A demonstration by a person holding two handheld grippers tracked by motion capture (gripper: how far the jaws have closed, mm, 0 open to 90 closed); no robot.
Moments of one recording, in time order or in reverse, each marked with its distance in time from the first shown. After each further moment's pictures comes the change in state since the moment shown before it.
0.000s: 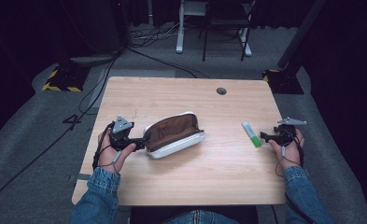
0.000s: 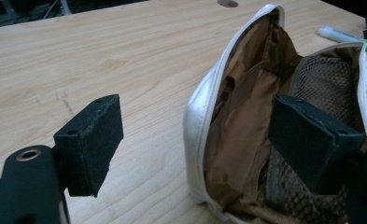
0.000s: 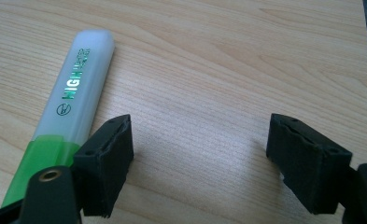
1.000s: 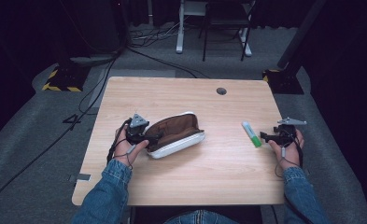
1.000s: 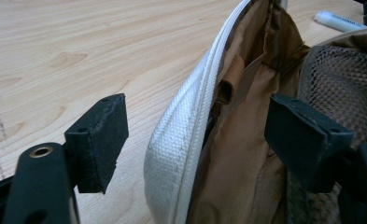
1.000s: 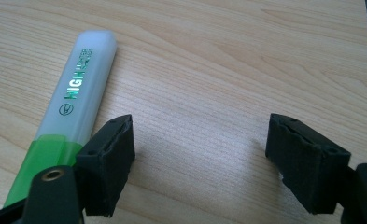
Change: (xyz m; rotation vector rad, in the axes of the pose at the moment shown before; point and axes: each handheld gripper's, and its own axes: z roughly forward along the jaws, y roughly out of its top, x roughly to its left) left arm -0.002 -0.002 0.056 0.044 -0.068 -0.004; right arm 0.000 0.000 0.000 0.000 0.006 0.000
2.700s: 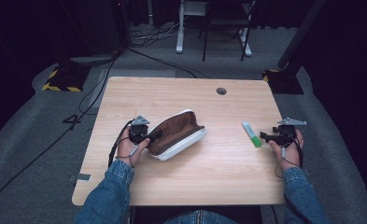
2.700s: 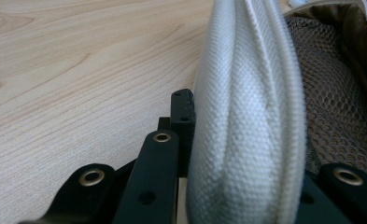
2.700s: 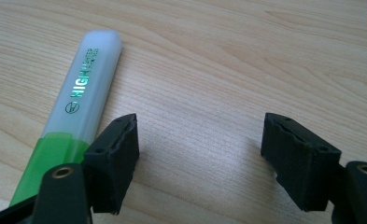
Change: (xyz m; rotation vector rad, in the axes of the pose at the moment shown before) left arm 0.004 -0.005 0.012 0.071 -0.131 -0.066; right arm 0.001 0.000 -0.001 -0.005 0.010 -0.007
